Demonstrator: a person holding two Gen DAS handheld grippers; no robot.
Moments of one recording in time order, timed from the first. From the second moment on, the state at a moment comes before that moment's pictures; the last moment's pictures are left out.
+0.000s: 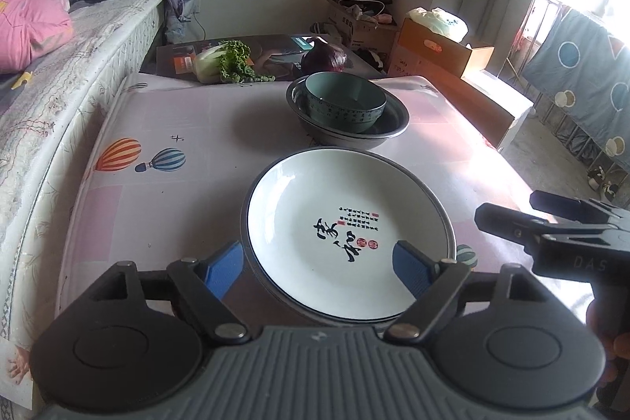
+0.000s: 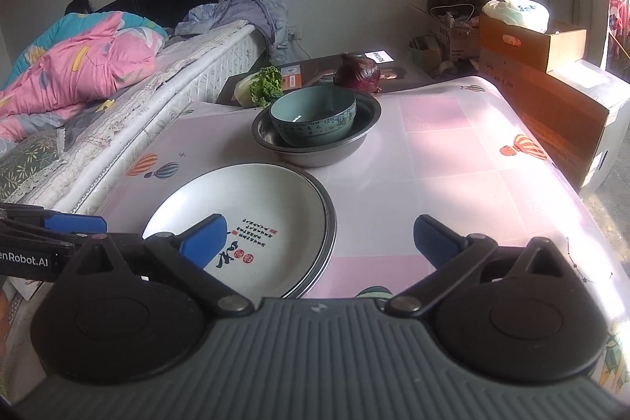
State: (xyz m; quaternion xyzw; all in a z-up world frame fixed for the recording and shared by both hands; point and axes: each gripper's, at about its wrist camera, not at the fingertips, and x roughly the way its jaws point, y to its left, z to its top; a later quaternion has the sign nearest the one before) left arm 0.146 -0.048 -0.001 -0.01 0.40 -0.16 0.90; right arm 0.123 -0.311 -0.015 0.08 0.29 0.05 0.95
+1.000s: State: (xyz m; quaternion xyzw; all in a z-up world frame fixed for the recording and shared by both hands) left arm 0.130 -0.033 0.025 0.03 0.38 -0.03 0.93; right arm 0.057 -0.283 0.036 -0.12 0.22 -0.02 0.97
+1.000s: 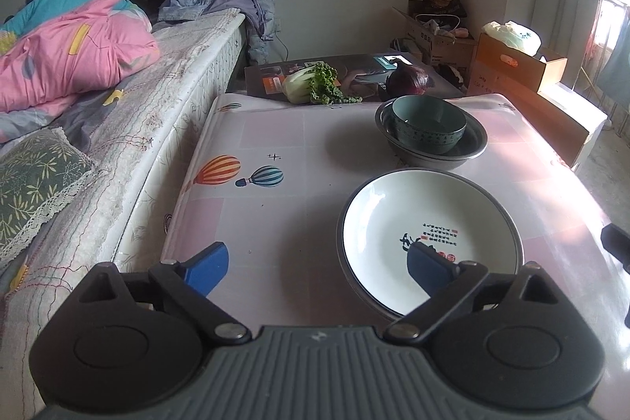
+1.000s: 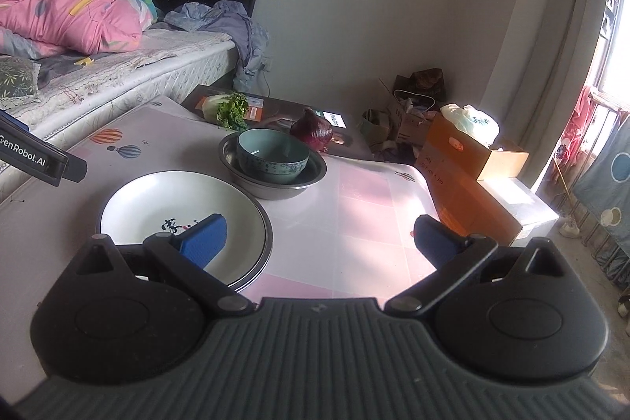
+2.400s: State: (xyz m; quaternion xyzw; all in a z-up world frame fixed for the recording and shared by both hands) left arm 0.292 -0.055 -0.011 -0.02 0.41 -0.15 0.90; right arm 0.239 -0.391 0.020 0.15 0.29 0.10 0.94
